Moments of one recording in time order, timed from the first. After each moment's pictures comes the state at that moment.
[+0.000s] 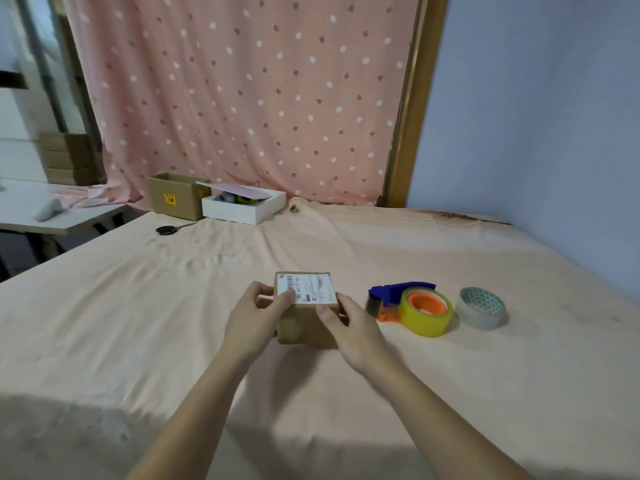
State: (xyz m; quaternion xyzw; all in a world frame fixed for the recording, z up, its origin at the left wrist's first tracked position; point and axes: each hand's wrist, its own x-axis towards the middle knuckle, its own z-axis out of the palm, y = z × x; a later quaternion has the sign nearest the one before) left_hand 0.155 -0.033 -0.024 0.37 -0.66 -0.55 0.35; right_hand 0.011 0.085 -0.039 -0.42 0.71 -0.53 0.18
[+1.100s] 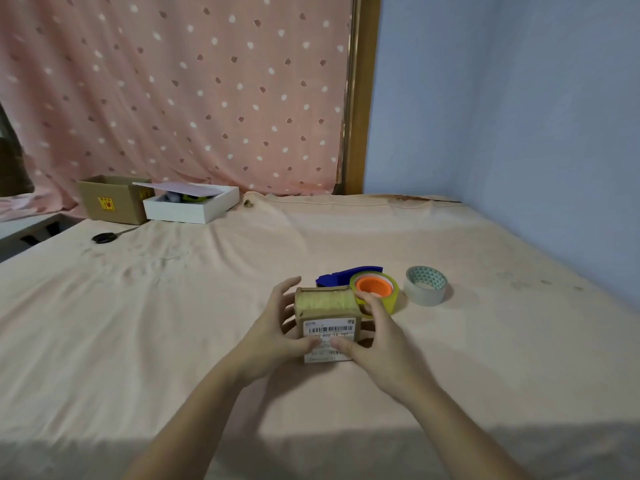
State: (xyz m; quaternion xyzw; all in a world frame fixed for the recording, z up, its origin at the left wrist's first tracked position) left_hand 0.090 0.022 -0.044 0.12 -0.79 -0.58 0.19; right_hand -0.038 0.202 -0.044 -0.40 0.75 -0.52 0.11
